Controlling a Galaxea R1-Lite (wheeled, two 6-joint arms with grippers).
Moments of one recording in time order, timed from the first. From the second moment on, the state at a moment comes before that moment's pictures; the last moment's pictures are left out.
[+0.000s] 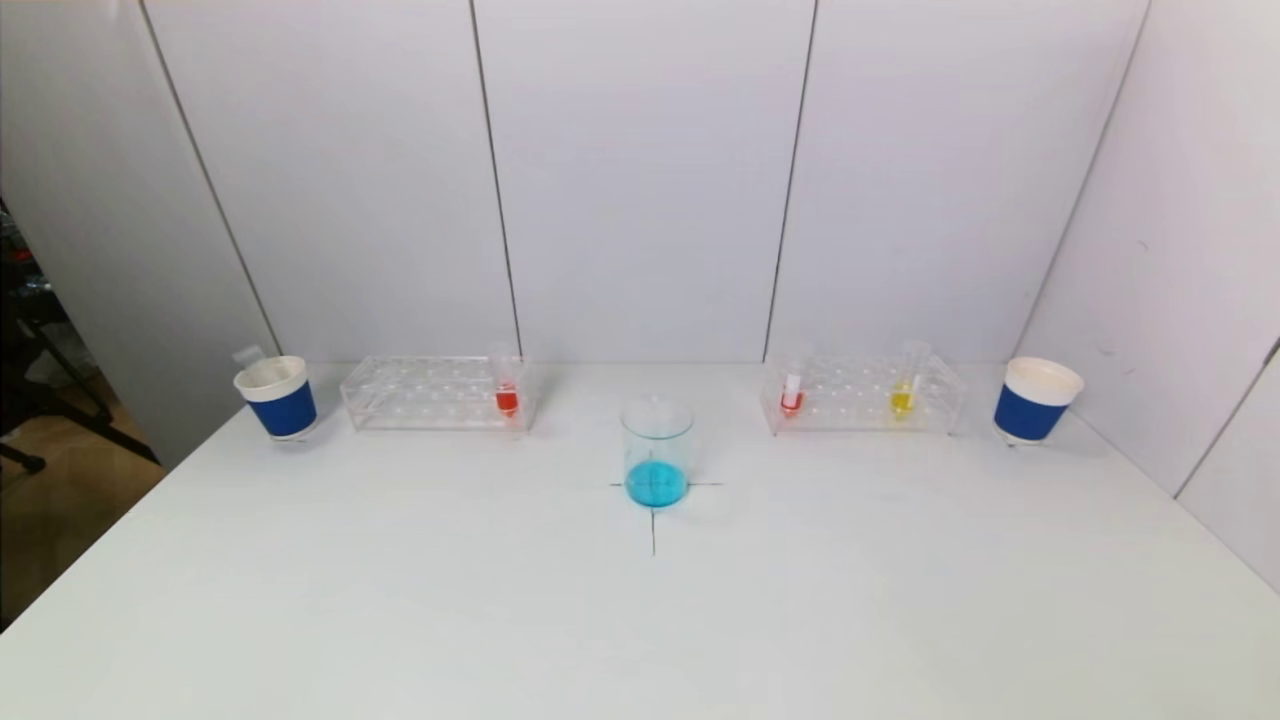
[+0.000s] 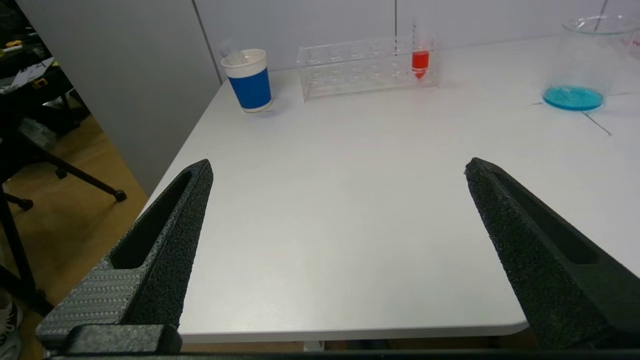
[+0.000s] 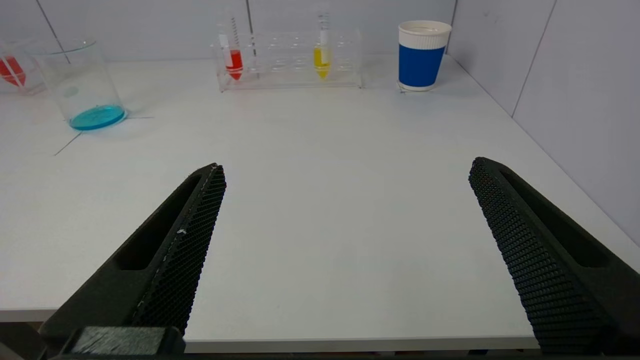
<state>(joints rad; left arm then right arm) -0.01 0.06 -0.25 0.18 0.04 0.12 0.00 0.00 0.00 0.00 -0.02 0.04</state>
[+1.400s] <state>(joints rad) -0.01 0.00 0.00 0.01 -0.01 0.11 0.00 0.00 0.00 0.00 -0.02 0.04</state>
